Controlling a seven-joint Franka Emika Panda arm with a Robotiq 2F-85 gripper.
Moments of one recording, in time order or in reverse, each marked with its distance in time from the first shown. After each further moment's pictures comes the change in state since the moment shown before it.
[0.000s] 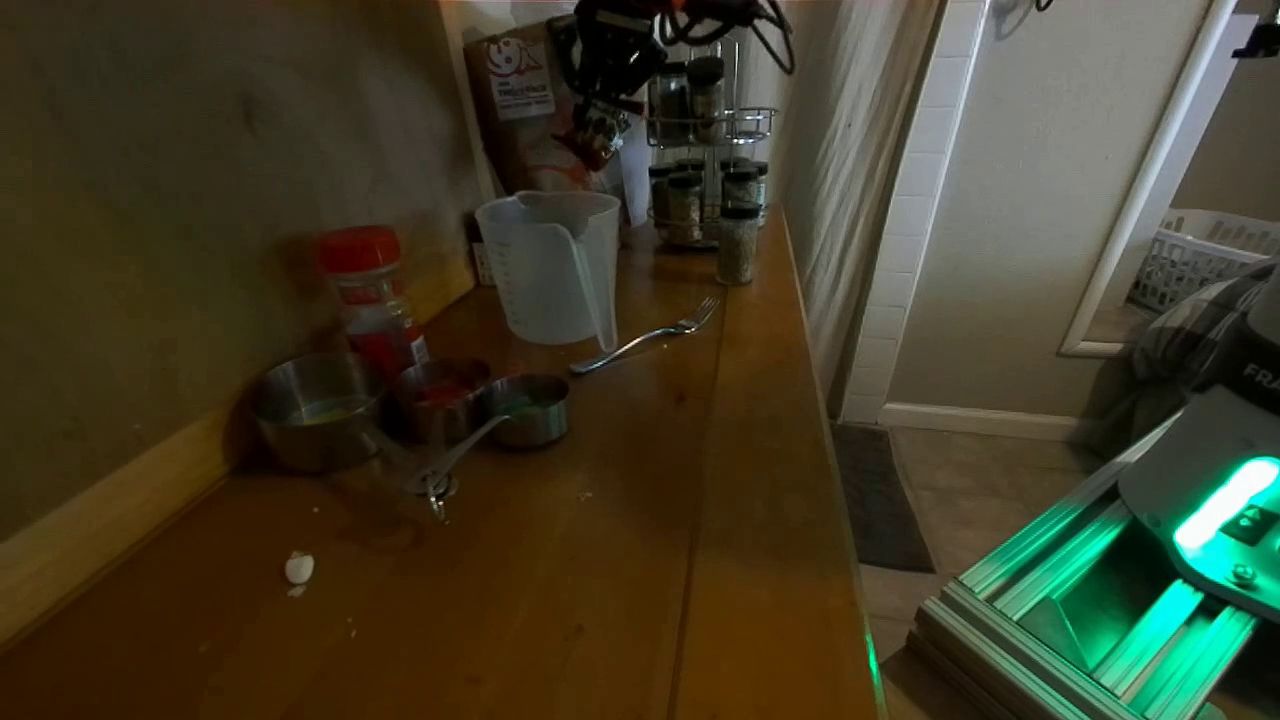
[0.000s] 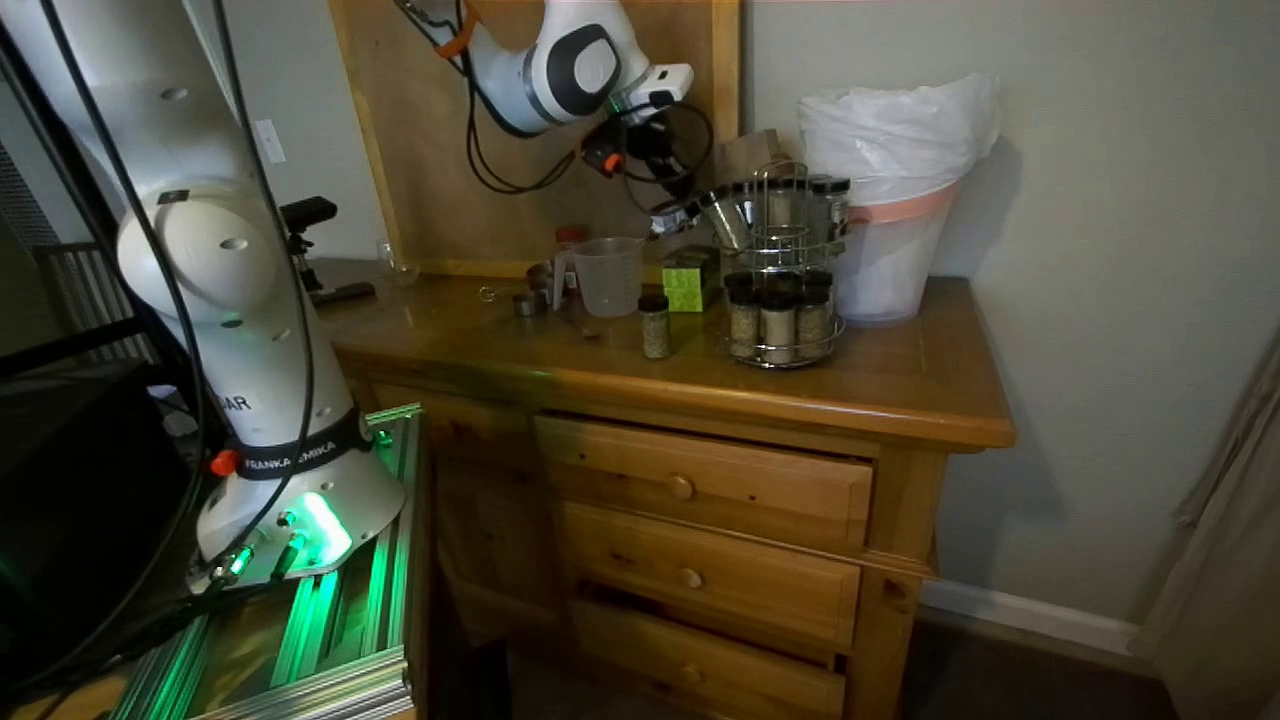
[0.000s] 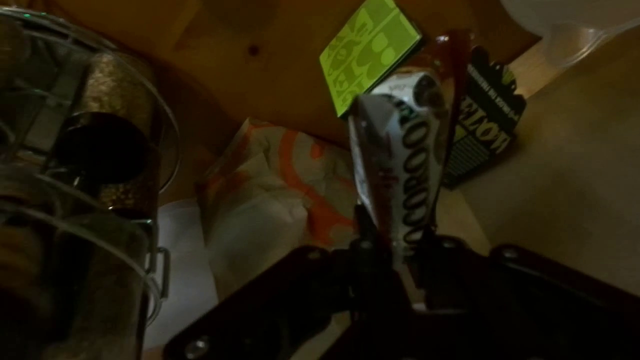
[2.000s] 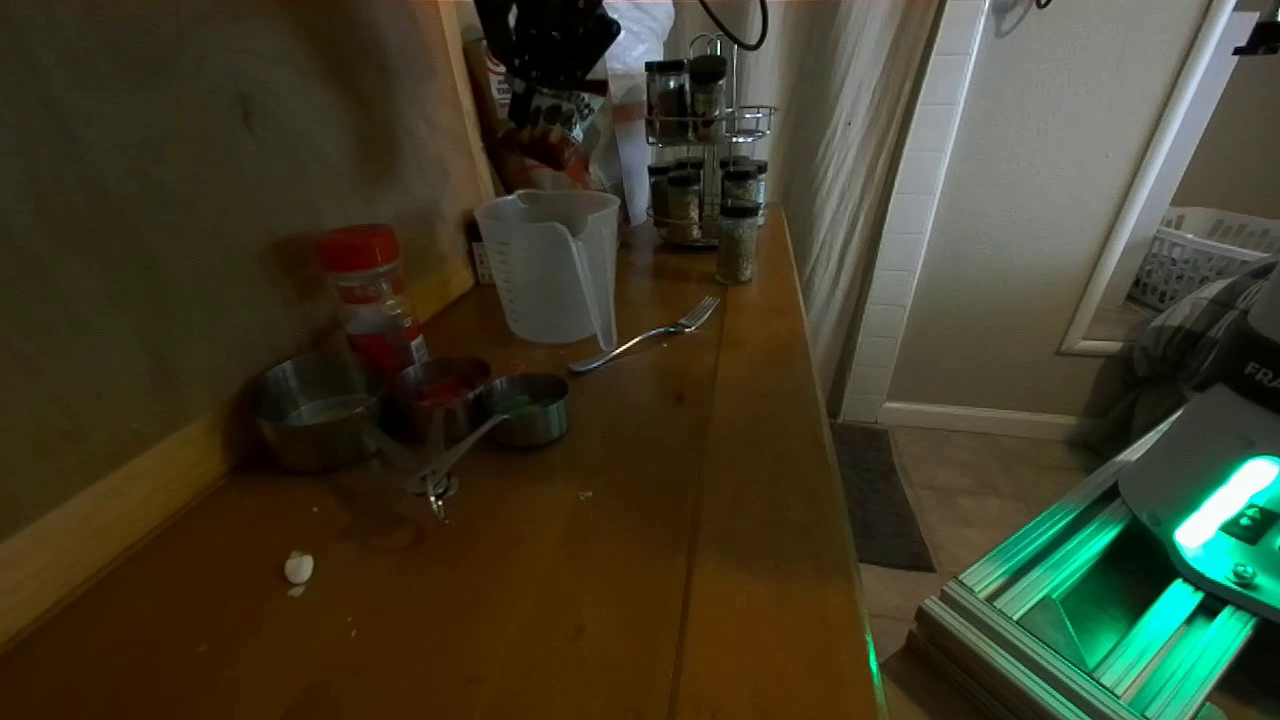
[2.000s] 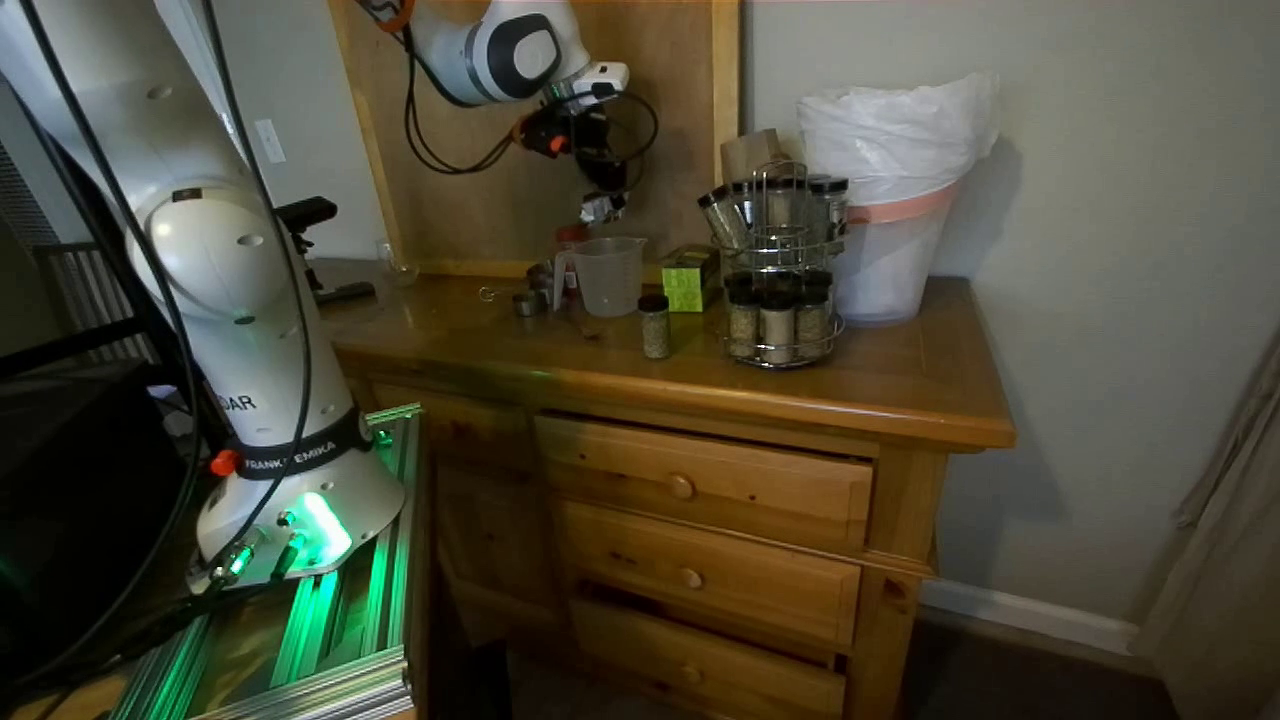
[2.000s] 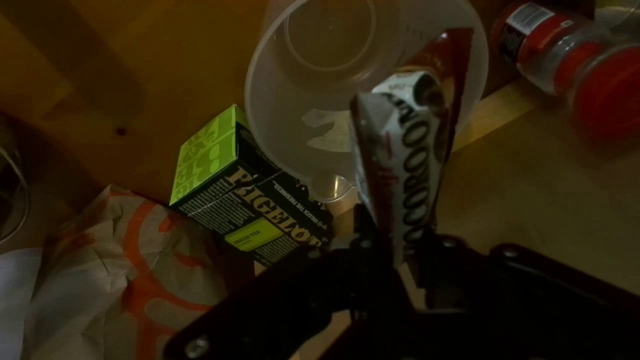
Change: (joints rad) arm 0.091 -0.099 0.141 -0.020 0.273 -0.176 -0.242
